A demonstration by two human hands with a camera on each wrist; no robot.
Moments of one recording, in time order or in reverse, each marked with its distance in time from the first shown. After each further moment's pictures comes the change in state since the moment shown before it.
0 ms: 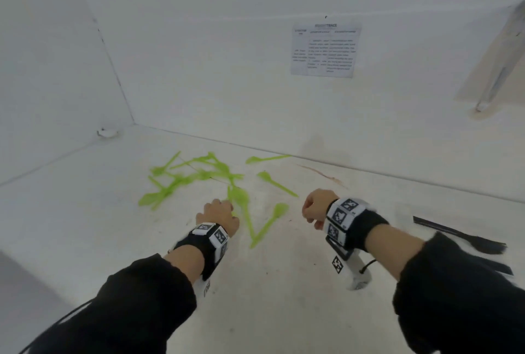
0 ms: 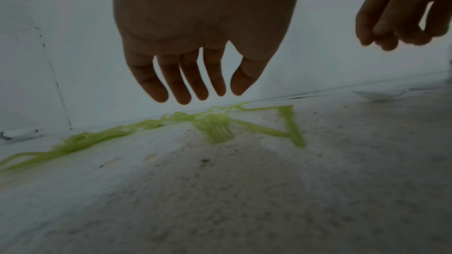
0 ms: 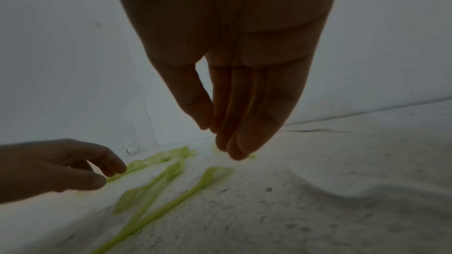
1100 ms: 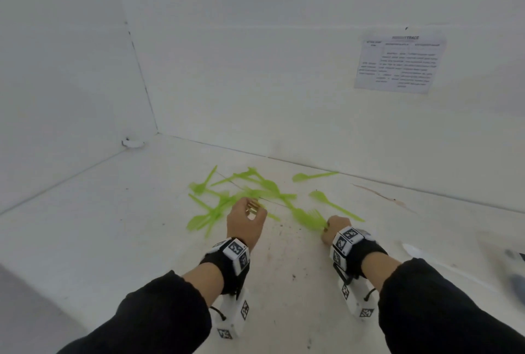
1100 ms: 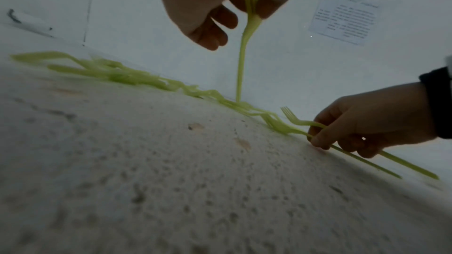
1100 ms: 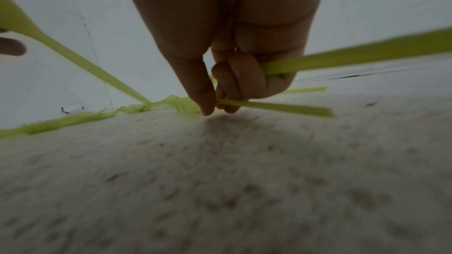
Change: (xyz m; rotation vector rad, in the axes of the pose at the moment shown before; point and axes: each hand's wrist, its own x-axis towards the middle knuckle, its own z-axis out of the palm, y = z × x) left_hand 0.070 -0.103 -0.016 -1.110 0.406 0.146; right_hand 0.108 -0.098 0.089 -0.248 0.063 0.267
